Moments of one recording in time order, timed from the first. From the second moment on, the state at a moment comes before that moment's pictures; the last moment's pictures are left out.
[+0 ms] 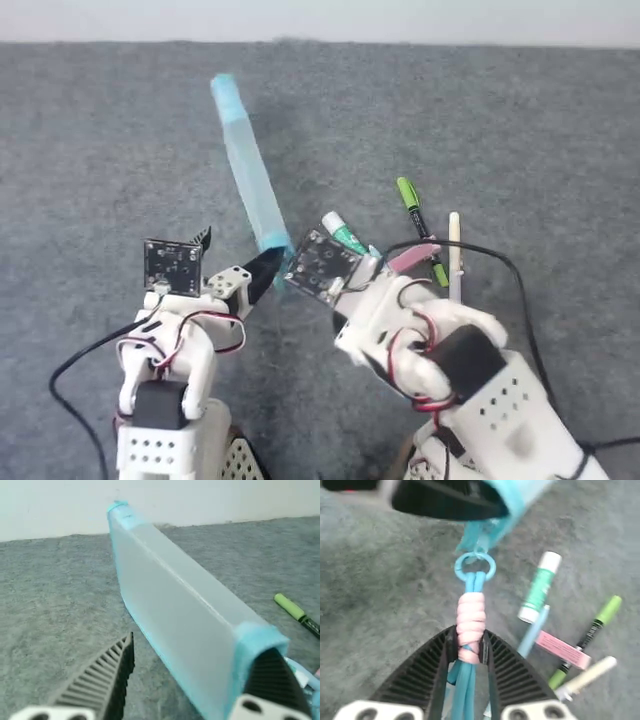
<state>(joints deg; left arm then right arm) -3.5 -97.9 88.4 46.3 2.9 -41.8 -58.6 42.5 78.0 22.8</state>
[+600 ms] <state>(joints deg) -6.7 -97.0 88.4 45.1 1.1 -40.5 -58.2 33.3 82.0 21.9</state>
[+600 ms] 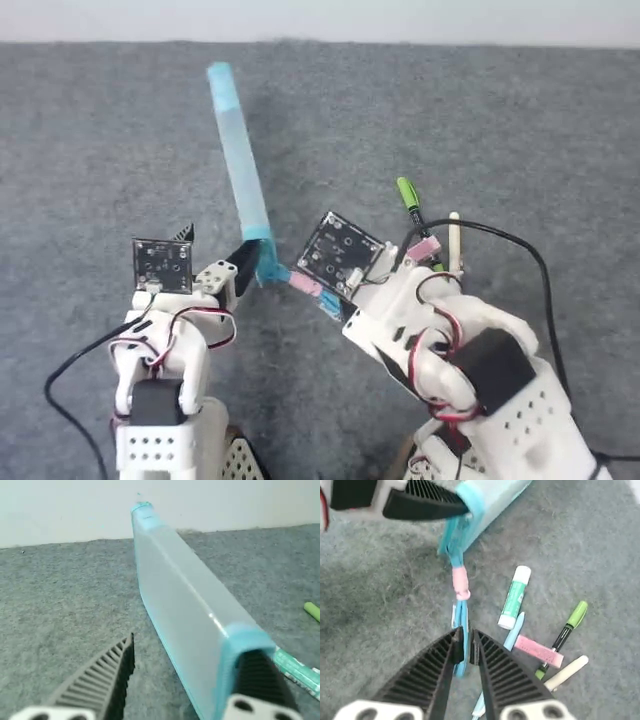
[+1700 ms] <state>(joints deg) -6.9 -97.0 88.4 45.1 1.1 -49.6 -29.0 56.4 28.8 11.3</state>
